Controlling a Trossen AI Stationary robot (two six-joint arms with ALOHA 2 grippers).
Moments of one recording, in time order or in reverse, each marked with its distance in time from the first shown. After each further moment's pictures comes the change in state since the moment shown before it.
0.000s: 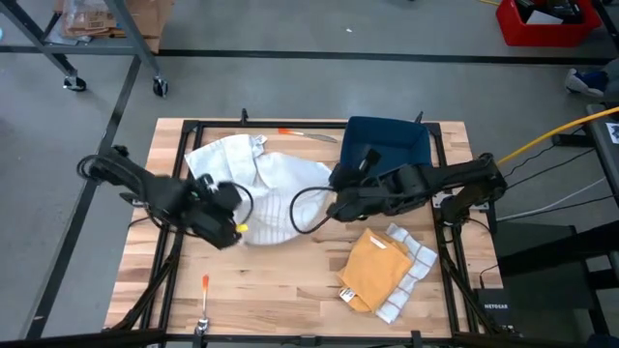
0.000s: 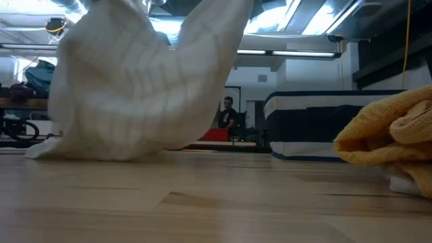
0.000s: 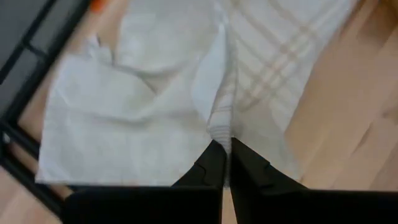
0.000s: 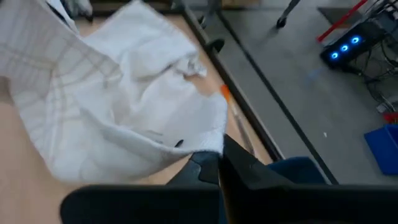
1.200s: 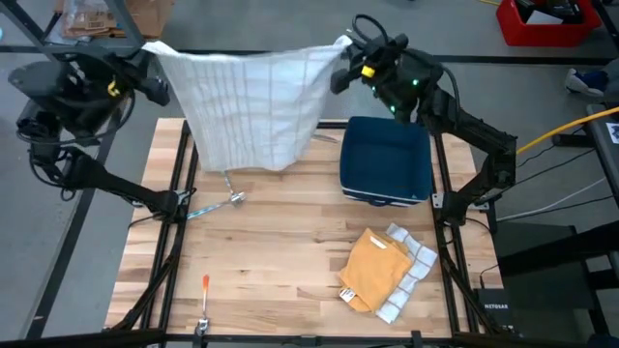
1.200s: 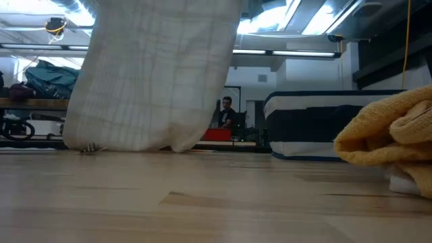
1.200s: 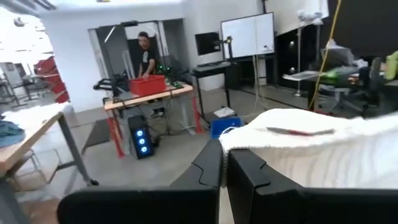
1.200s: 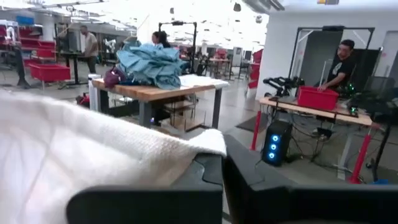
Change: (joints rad) left arm 0.482 -0.308 0.435 0.701 -0.716 1.176; right arm -0.556 -0.131 0.001 0.992 -0.123 -0.564
